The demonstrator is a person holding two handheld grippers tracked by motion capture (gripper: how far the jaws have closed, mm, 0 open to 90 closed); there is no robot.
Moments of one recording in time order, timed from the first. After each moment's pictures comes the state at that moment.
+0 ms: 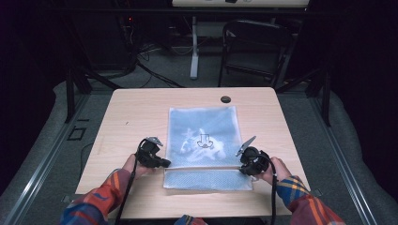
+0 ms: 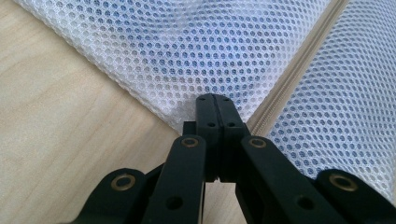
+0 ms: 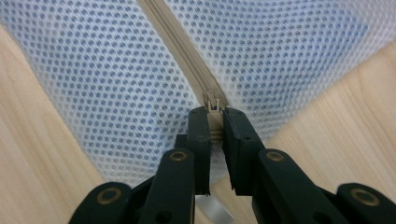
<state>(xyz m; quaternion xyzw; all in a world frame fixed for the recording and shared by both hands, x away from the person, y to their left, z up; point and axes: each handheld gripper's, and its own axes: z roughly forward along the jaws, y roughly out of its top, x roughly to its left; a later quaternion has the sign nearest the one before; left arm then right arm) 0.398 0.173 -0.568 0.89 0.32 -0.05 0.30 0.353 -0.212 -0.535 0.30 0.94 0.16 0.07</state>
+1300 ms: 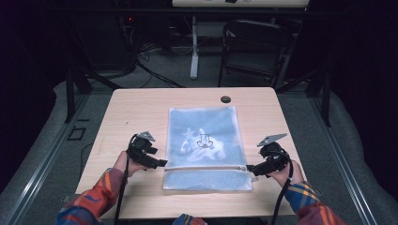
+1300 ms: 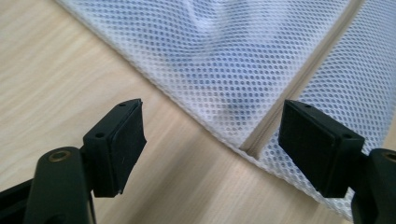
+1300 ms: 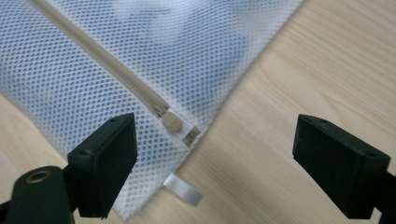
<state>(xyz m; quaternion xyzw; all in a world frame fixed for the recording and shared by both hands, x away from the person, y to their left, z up) 0.392 0.193 -0.536 0.89 0.34 0.01 0.32 0.337 -0.260 -0.506 0.42 0.86 0.27 0.13</state>
